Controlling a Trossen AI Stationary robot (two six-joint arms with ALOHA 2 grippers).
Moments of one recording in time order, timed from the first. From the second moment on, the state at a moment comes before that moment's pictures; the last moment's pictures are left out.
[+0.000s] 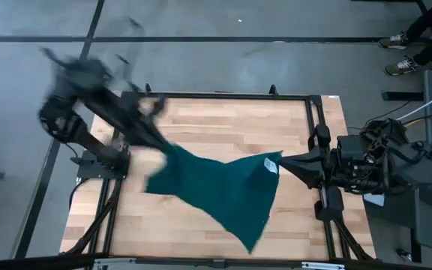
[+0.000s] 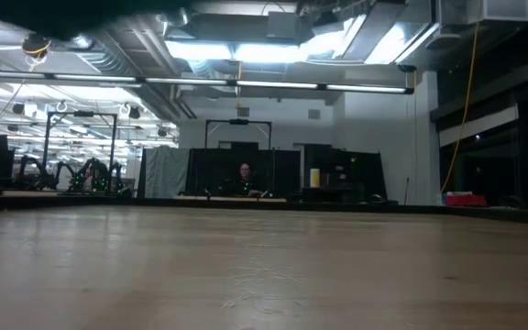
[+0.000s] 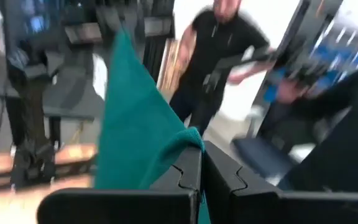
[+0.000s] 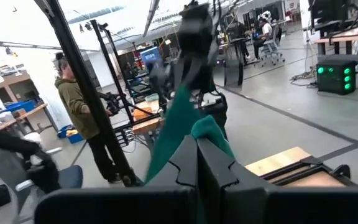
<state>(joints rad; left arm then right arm) -0.17 1.50 2.34 -0.97 0.37 -0.20 0.84 1.56 2.18 -0.55 0.98 0.26</state>
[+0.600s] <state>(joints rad) -0.69 1.69 2.35 -0.63 -0.23 -0.20 0.86 1.61 2.18 -0.41 0.87 0.24</state>
